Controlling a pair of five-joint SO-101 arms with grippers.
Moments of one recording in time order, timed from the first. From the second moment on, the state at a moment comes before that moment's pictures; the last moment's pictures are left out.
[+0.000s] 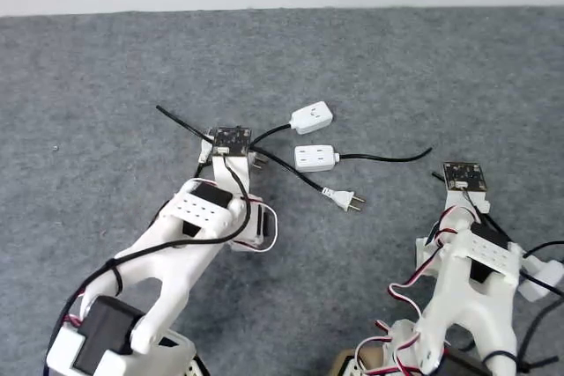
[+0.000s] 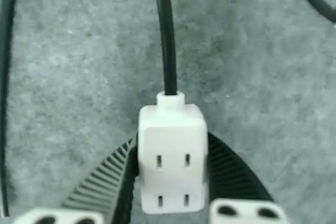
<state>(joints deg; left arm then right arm) 20.4 -7.2 48.3 53.1 30.4 26.5 -25.6 62.9 51.0 24.0</state>
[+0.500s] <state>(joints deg) 18.4 -7.2 44.0 65.5 27.1 26.5 -25.6 62.9 51.0 24.0</state>
